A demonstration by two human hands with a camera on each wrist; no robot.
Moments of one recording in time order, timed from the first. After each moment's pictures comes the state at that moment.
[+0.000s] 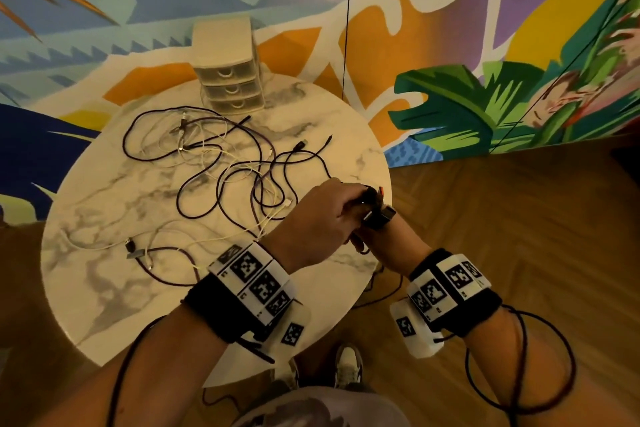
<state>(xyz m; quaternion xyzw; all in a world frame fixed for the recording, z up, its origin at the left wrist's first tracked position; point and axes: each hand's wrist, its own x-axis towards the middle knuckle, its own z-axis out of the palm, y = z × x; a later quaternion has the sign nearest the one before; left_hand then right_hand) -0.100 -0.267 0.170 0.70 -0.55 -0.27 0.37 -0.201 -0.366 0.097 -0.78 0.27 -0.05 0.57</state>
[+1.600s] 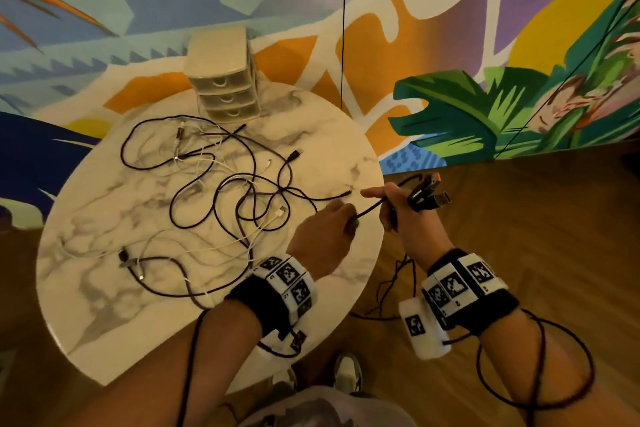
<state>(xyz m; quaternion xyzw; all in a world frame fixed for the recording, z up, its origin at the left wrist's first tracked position) -0.108 -0.308 0.083 0.81 -0.53 -0.16 0.18 -0.221 -0.415 0.106 -0.68 0.35 -0.21 0.61</state>
